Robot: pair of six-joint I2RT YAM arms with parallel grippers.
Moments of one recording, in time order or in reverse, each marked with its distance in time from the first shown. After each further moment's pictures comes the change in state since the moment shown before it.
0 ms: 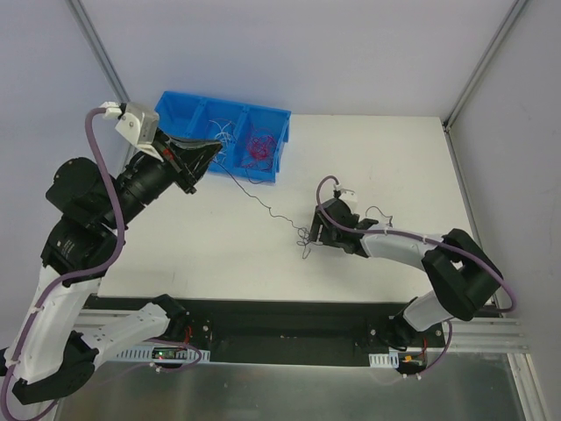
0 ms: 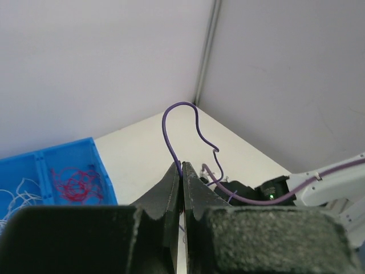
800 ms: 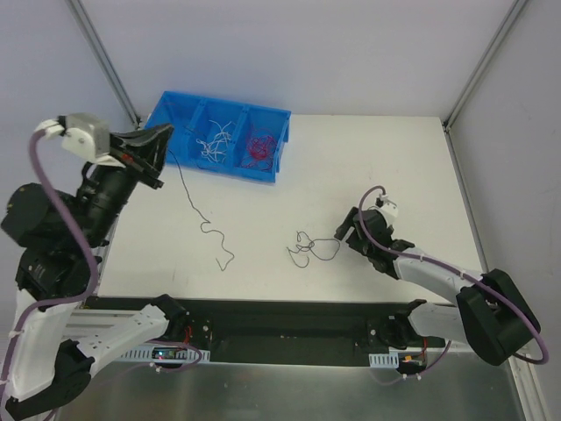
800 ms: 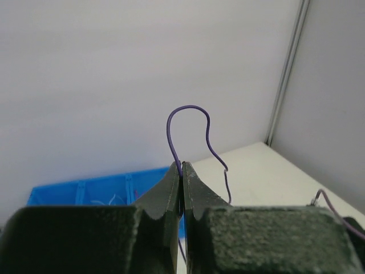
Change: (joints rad) left arm 0.000 -0.057 0.121 0.016 -0.294 0.236; right arm -0.181 -0.313 -0.298 0.133 0.031 0.137
